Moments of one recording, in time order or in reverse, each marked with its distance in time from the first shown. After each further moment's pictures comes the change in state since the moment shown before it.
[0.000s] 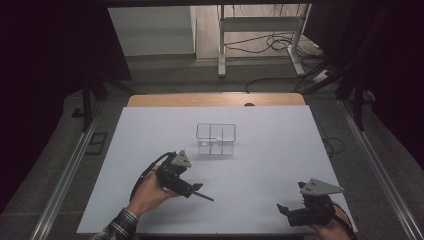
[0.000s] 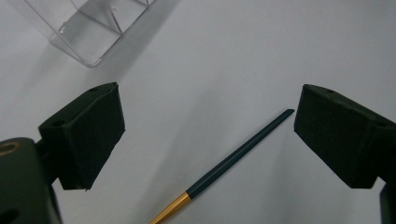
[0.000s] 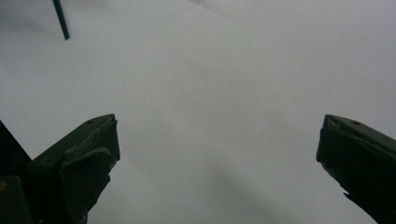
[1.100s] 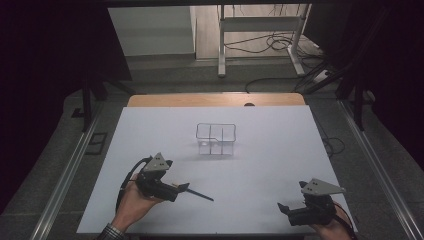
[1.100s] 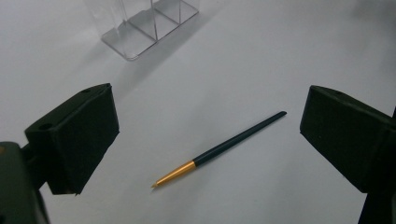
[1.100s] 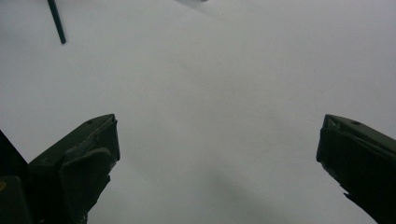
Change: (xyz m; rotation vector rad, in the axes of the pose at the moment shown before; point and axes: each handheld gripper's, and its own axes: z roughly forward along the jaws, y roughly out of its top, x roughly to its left) left arm -0.005 -0.037 -0.042 -0.181 0.067 -0.135; right arm 0.000 0.001 -0.002 -0.013 -0.015 0.005
